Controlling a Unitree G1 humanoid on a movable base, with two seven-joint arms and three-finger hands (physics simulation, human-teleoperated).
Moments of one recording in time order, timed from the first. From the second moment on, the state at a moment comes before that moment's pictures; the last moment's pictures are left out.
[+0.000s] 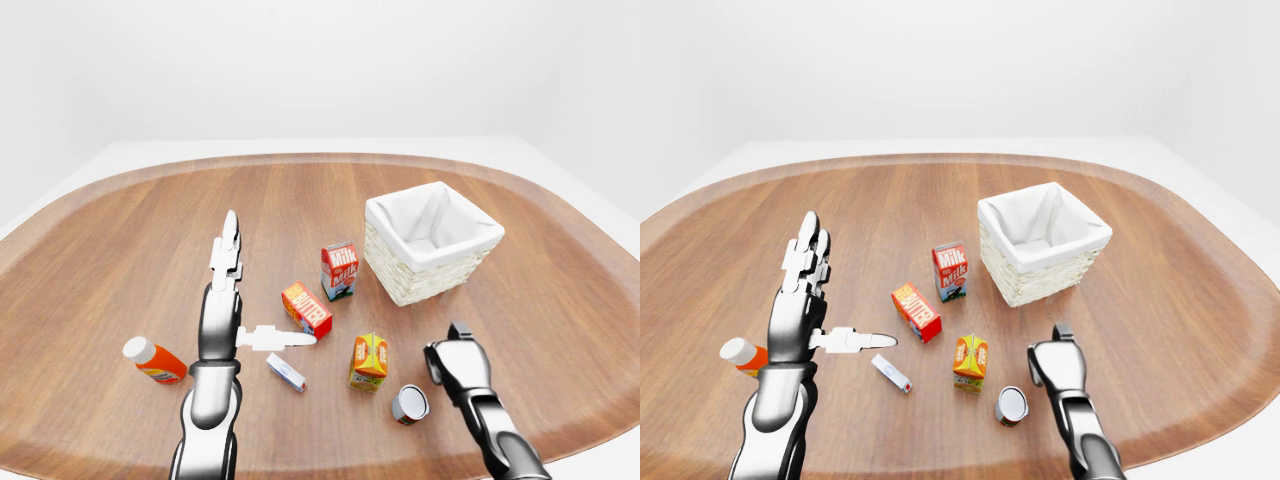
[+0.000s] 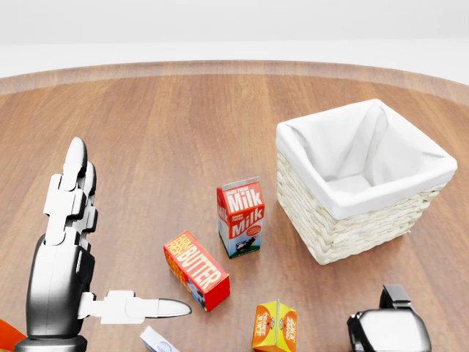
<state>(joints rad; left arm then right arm) 0.15 0.00 -0.07 -0.45 0.24 -0.09 0.01 0.06 -0.28 0.03 0.50 -1.34 -0.09 -0.40</state>
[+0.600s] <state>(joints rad) 0.15 0.00 -0.07 -0.45 0.24 -0.09 0.01 0.19 -0.21 -0.20 0.01 -1.12 -0.09 -0.04</state>
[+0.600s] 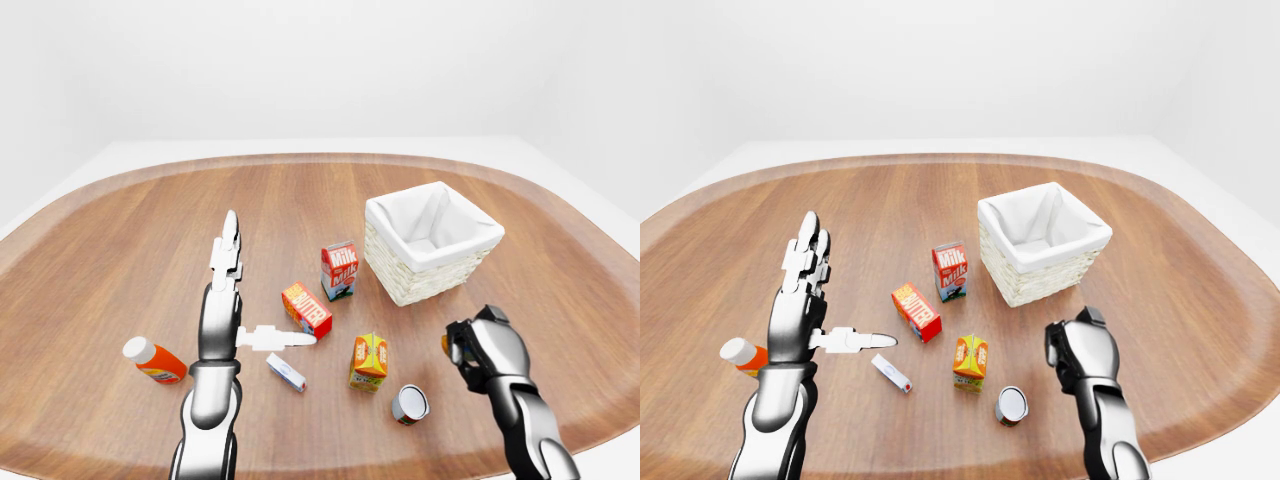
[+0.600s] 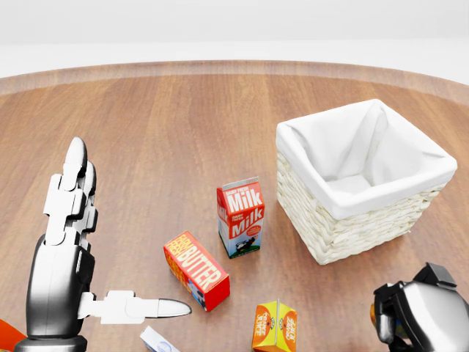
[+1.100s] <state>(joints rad) 0.14 0.00 -0.07 -0.45 0.24 -0.09 0.01 0.16 -0.12 -0.24 -0.27 -0.92 -0.09 0.15</state>
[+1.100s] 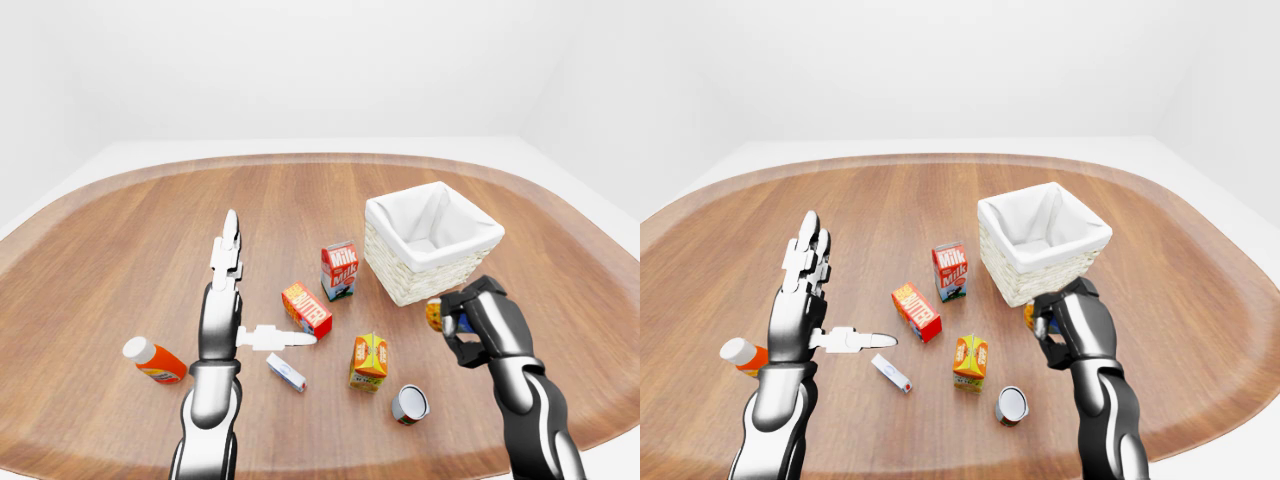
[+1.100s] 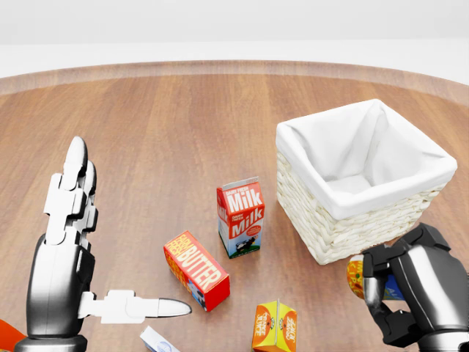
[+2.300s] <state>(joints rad) 0.14 0.00 -0.07 -0.44 0.24 -0.09 0.01 -0.39 -0.25 -0.14 -0.15 -0.84 -0.09 0.14</state>
